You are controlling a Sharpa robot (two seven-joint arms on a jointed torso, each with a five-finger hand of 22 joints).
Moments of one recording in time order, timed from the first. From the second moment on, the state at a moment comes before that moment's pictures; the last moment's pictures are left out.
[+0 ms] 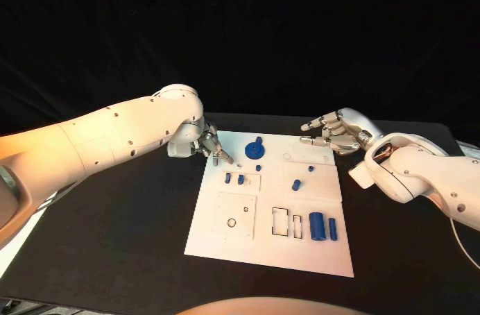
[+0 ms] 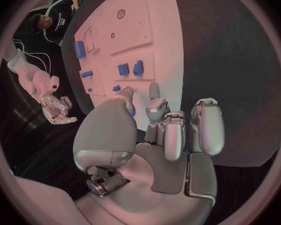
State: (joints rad) left arm 1.35 -0.53 -0.02 1.13 -1.02 0.46 -0.70; left_hand 1.08 -0.11 0.04 0.29 0.19 0.98 0.03 0.72 0.36 1.31 -0.04 1.18 1.08 1.47 -0.09 1.57 1.31 0.04 1.47 0.01 1.40 1.31; right arm 1.16 -0.90 0.03 1.52 -0.90 -0.37 0.09; right_hand 1.39 -0.02 -0.09 0.16 0.29 0.96 0.14 0.08 0.07 1.31 0.06 1.02 1.14 1.47 -0.01 1.49 1.31 0.06 1.42 0.08 1.38 1.19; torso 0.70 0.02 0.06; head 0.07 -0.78
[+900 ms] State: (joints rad) left arm 1.35 -0.44 -0.05 1.05 -1.05 0.52 -0.70; left_hand 1.14 -0.03 -0.02 0.29 0.15 0.91 0.02 0.76 0.52 1.33 -0.05 1.21 1.11 1.47 -0.10 1.57 1.31 0.04 1.46 0.01 1.43 1.31; right arm 1.16 -0.89 0.03 1.52 -0.90 -0.37 0.09; right_hand 1.39 -0.02 -0.09 0.16 0.30 0.96 0.14 0.08 0.07 1.31 0.06 1.02 1.13 1.47 -0.01 1.49 1.31 0.06 1.42 0.08 1.38 1.19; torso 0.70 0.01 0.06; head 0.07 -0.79
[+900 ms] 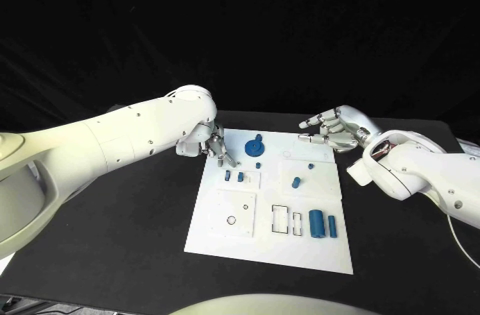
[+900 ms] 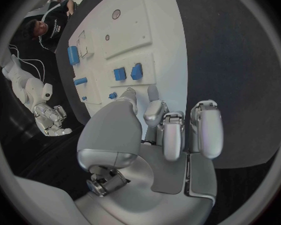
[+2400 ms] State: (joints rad) left arm 1.34 -0.43 -0.05 1.07 -1.02 0.58 -0.70; left_hand 1.17 0.01 0.04 0.29 0.15 0.91 0.02 0.72 0.54 1.33 -0.04 1.21 1.11 1.47 -0.10 1.57 1.31 0.04 1.46 0.01 1.43 1.31; right arm 1.16 -0.89 0.03 1.51 -0.90 -0.37 0.09; right_hand 1.39 -0.02 -0.10 0.16 0.30 0.96 0.14 0.08 0.07 1.31 0.06 1.02 1.13 1.47 -0.01 1.49 1.31 0.06 1.42 0.08 1.38 1.19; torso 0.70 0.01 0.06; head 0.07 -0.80
